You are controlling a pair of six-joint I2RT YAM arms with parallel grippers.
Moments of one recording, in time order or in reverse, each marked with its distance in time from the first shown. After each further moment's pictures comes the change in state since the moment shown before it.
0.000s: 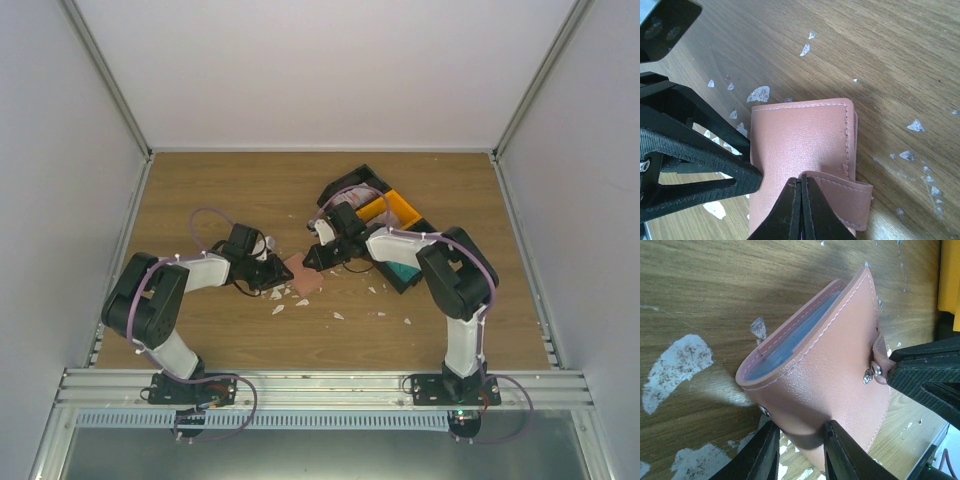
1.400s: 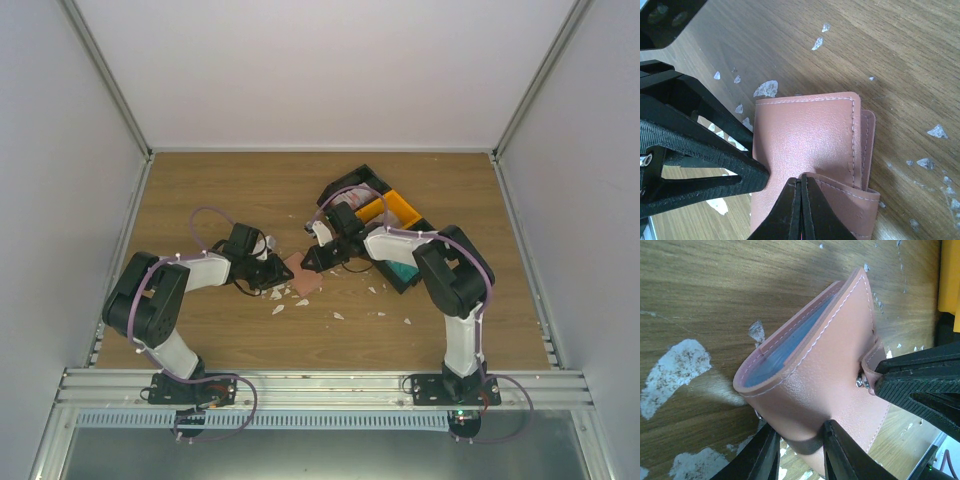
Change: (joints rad) left arm -0.002 0.007 0.006 0.001 -0.003 0.003; right arm 0.002 0.027 0.018 -0.018 -0.040 -0.039
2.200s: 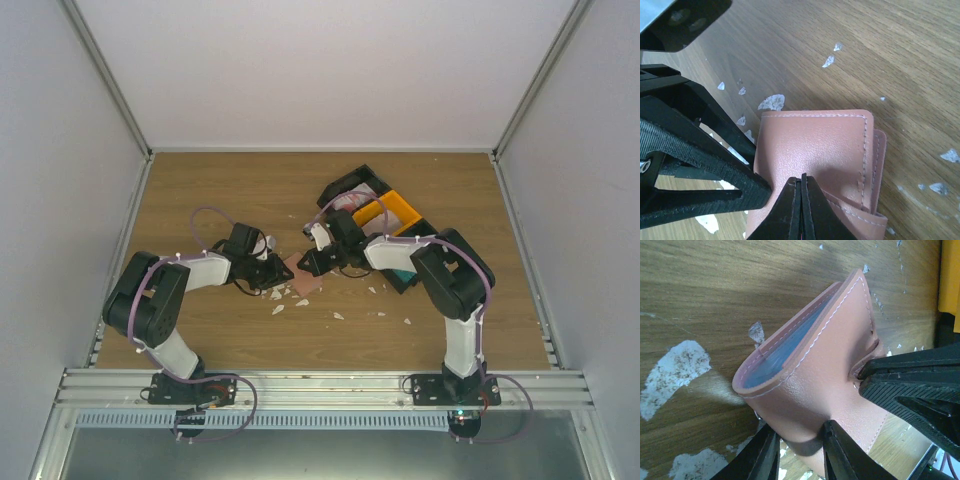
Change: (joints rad) left arm 0.000 0.003 0.003 -0.002 0.000 0.000; right arm 0.020 -0.006 -0.095 0.169 0.042 -0.004
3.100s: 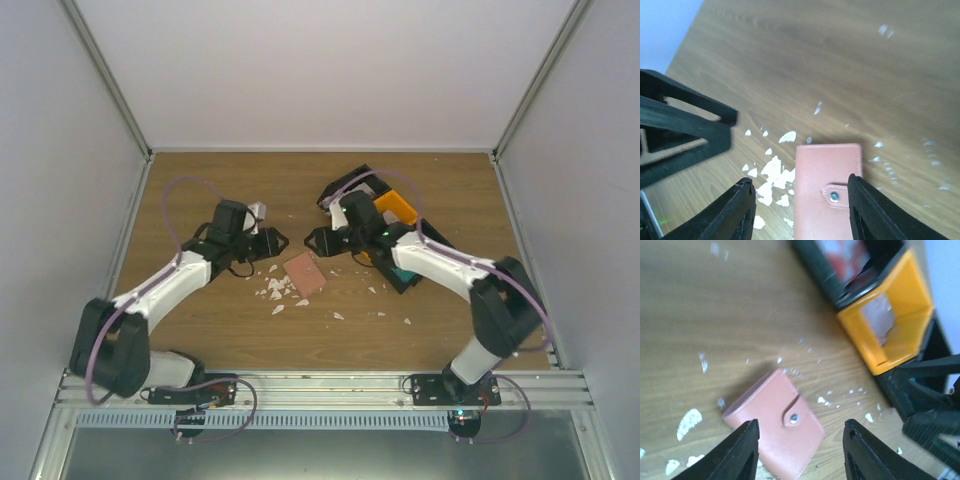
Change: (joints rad) left arm -0.004 -0.249 0.107 -0.144 -0.161 0.078; right arm 0.012 -0.285 0.005 -0.144 0.196 0.159
